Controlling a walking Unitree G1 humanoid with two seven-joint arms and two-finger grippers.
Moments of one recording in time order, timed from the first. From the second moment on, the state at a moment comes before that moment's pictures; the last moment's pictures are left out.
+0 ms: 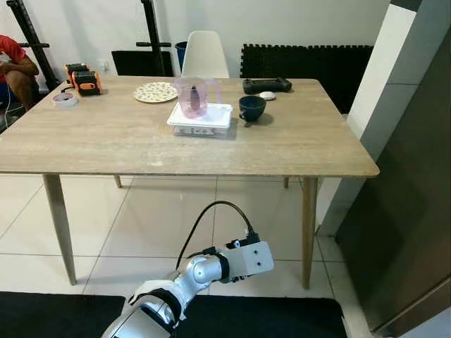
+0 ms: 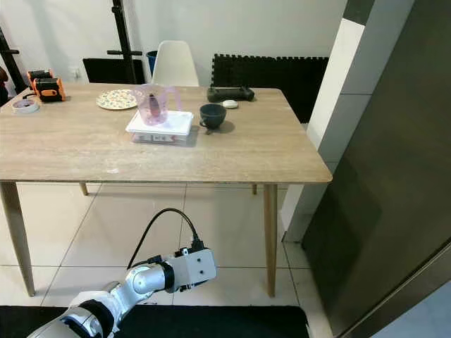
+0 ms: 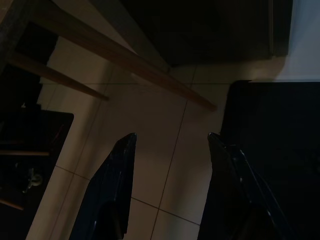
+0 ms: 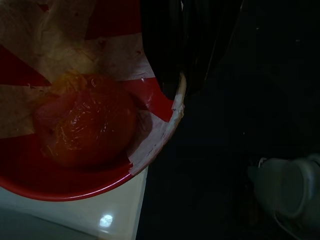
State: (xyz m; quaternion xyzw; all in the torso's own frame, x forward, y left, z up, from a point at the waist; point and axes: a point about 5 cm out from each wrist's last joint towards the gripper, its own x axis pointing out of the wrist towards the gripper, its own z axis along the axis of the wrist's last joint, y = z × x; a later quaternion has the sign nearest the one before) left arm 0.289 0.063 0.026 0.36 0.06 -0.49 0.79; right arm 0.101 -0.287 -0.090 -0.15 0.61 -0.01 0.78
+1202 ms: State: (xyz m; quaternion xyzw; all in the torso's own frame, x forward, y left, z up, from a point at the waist) left arm 0.288 0.063 0.025 0.35 0.06 -0.50 0.79; right arm 0.100 -0.285 -0.091 -0.15 0.61 -0.01 0.78
